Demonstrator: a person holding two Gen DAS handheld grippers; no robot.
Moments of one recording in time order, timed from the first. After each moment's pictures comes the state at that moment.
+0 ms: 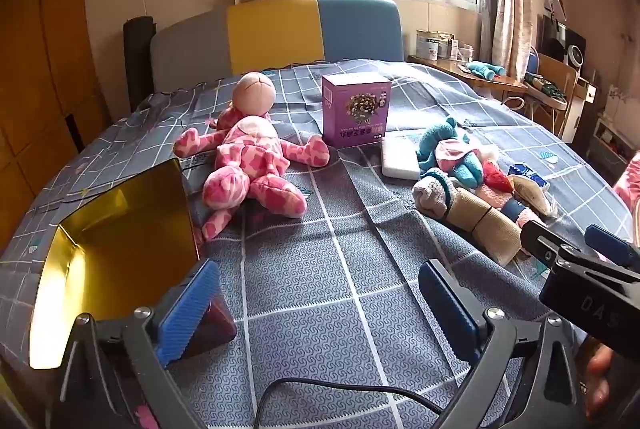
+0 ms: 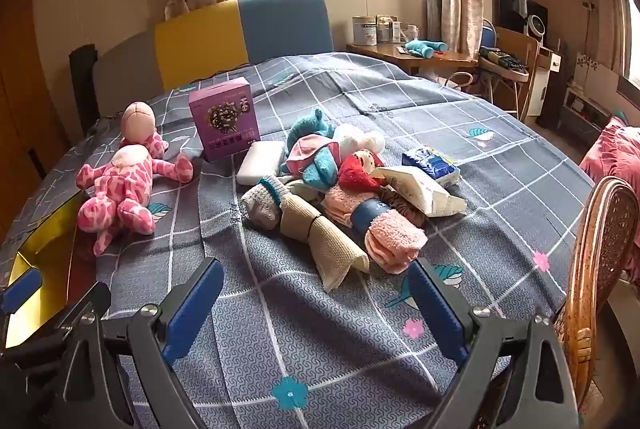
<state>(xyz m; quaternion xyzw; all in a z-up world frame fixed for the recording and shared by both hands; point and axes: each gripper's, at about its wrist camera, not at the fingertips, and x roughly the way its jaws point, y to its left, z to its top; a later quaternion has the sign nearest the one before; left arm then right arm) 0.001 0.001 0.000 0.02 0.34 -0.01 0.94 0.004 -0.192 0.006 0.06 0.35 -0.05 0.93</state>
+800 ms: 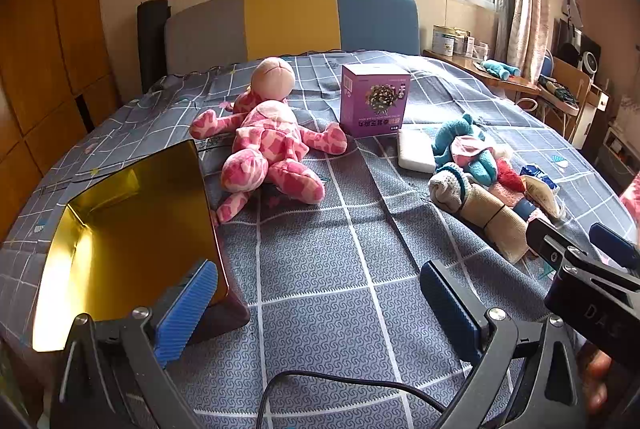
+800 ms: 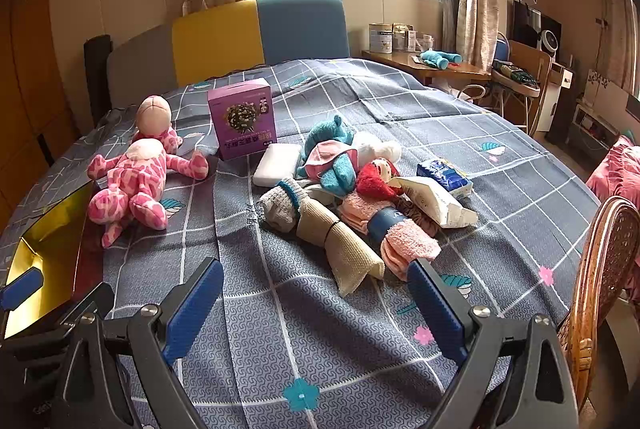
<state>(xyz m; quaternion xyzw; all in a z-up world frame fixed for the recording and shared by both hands) -0.003 0.014 -0.001 0.01 0.35 0.02 0.94 0.005 -0.177 0.010 0.03 0.34 -0.03 0.94</state>
